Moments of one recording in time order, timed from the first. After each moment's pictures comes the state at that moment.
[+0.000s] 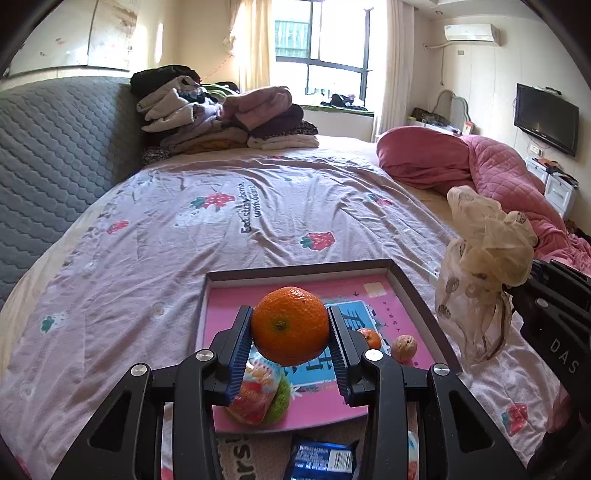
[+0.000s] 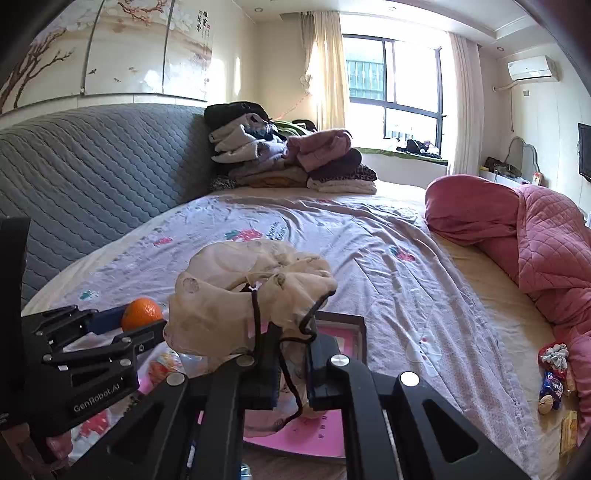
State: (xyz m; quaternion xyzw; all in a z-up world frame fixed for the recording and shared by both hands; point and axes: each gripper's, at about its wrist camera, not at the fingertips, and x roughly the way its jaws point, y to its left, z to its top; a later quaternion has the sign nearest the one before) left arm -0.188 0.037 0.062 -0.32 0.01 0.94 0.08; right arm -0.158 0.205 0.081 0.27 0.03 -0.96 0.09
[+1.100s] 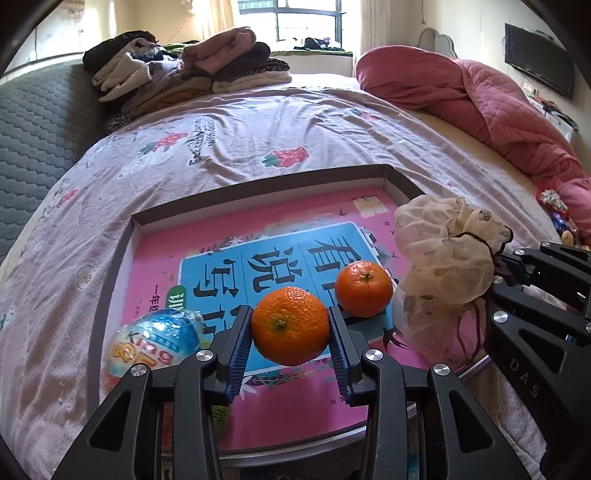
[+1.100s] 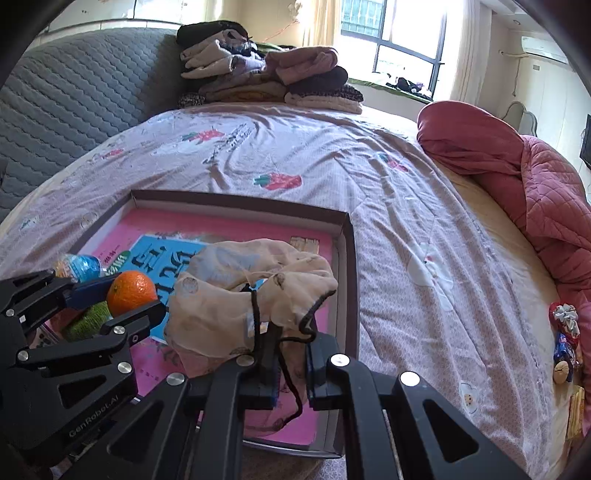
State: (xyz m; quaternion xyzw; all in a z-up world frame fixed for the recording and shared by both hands) left arm -0.238 0.092 -0.048 -0.42 0.07 0.90 0.11; right arm -0.211 0.216 -0.034 0.40 0.07 -0.91 0.04
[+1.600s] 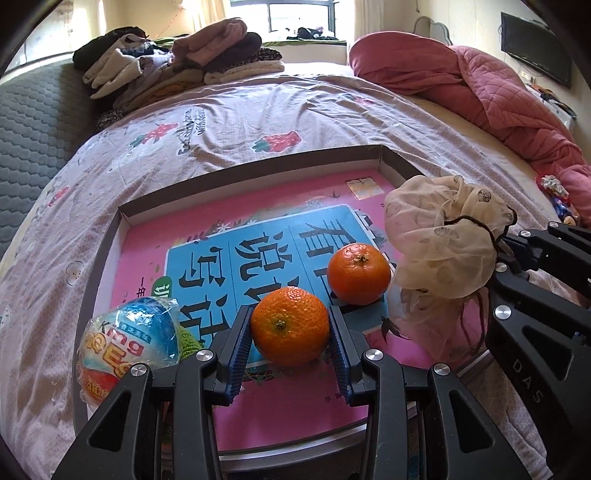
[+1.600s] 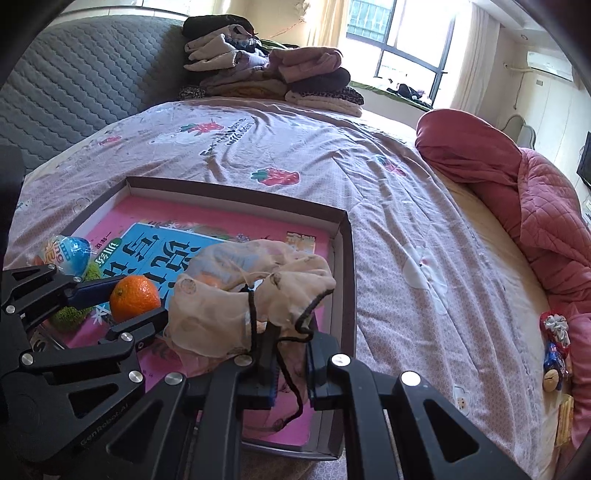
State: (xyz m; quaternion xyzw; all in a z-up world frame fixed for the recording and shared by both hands) left arm -0.241 0.098 -0.058 -0.43 0.08 0.89 0.11; right arm -0.210 0.209 -0.037 0.39 0.10 -0.91 0.03
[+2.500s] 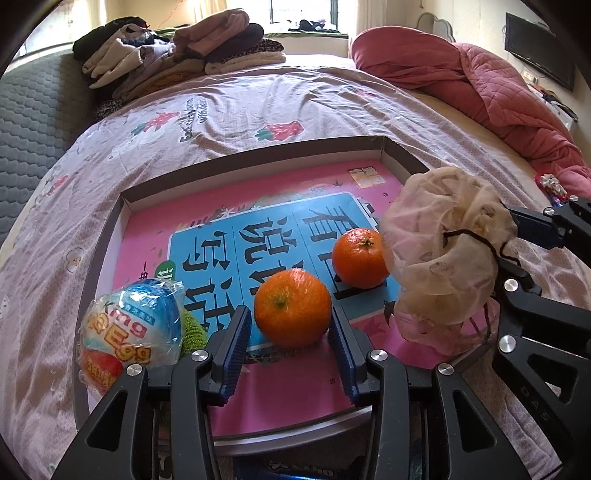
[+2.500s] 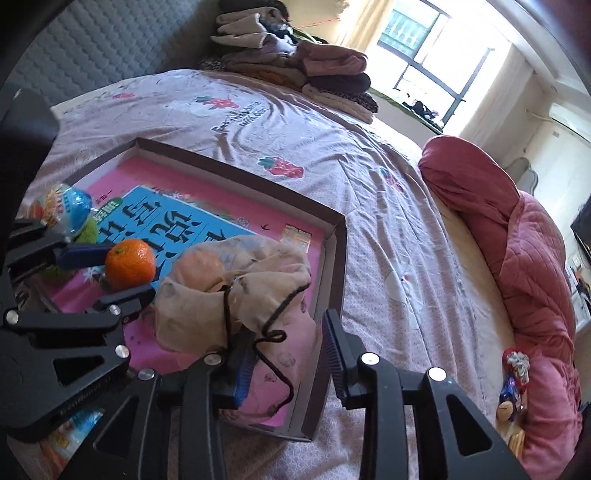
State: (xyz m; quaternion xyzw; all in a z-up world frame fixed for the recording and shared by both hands) left arm -0.236 0.090 -0.058 -0.45 0.07 0.88 0.11; right arm -0.202 0.195 -0.029 0.41 0.20 -0.89 0.03
